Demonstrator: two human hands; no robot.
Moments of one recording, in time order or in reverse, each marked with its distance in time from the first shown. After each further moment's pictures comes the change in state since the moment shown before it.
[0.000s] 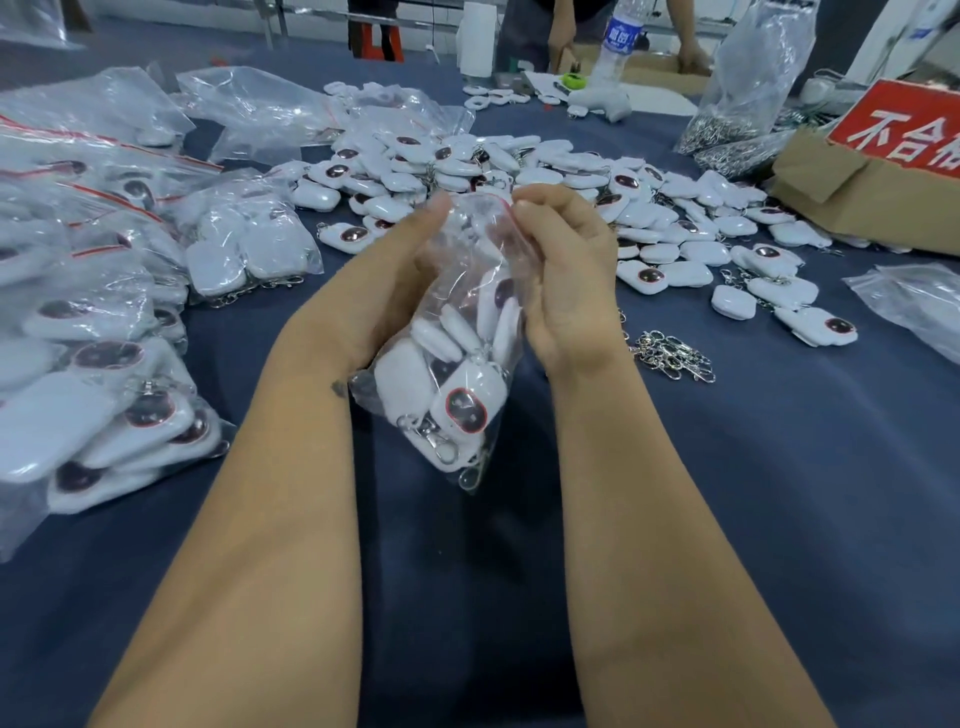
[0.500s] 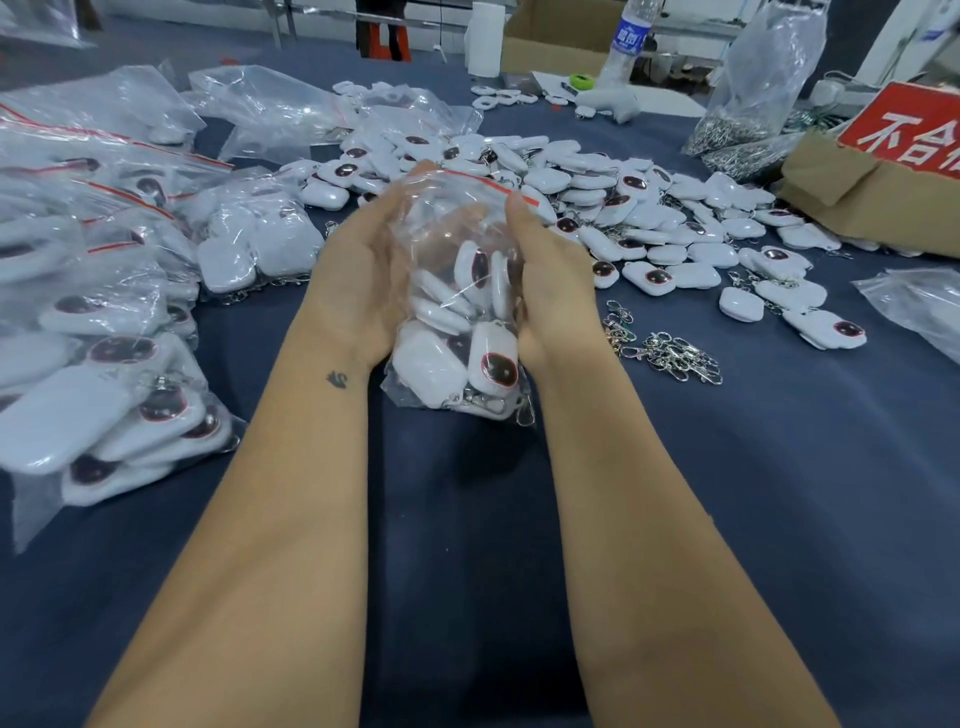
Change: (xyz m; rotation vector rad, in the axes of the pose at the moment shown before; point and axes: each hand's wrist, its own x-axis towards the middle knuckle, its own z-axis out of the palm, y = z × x) left_hand 0.014 0.001 -0.014 -0.210 0.190 0.271; right_hand 0.000 0.016 0.013 -0.238 0.184 0.169
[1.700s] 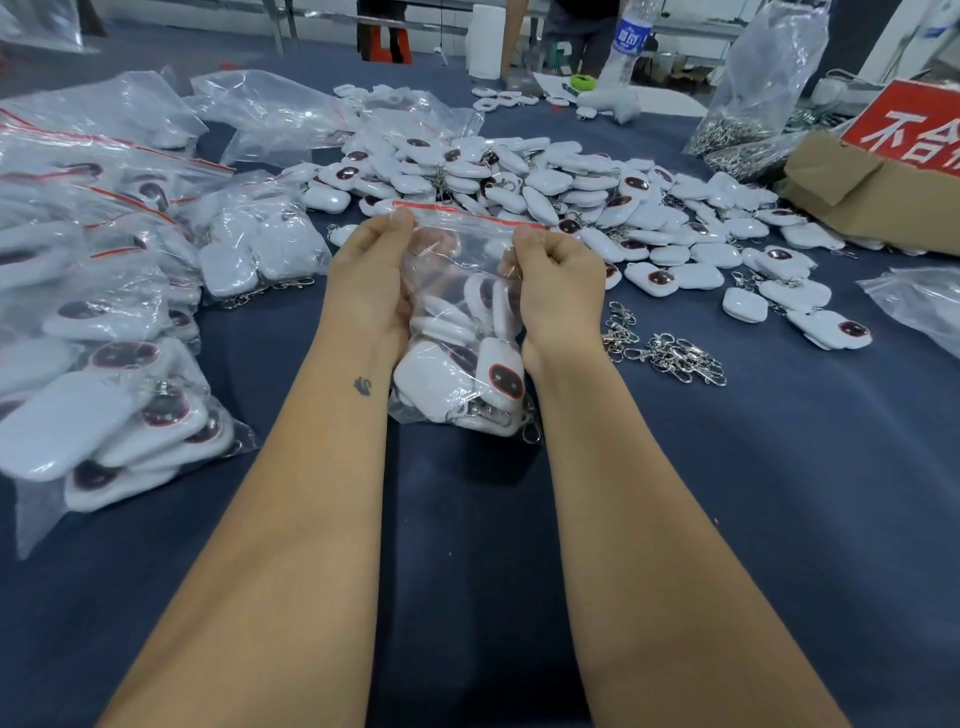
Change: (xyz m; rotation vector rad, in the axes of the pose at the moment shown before) left_hand 0.011 -0.012 0.002 0.046 0.349 0.126; right_hand 0.011 0.011 -0.008 -0.066 0.118 -0.125
